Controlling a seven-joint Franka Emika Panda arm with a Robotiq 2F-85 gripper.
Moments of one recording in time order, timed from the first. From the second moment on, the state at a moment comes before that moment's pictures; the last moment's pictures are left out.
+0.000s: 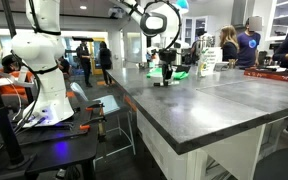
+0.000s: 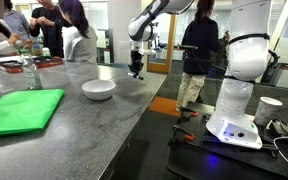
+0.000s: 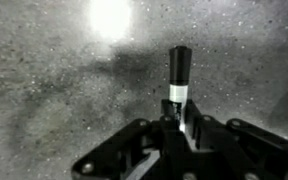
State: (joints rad) arm -0.16 0.22 -0.10 -2.11 0.12 2.28 -0.11
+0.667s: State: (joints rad) arm -0.09 0.23 -0.09 -2.19 0.09 2.43 0.01
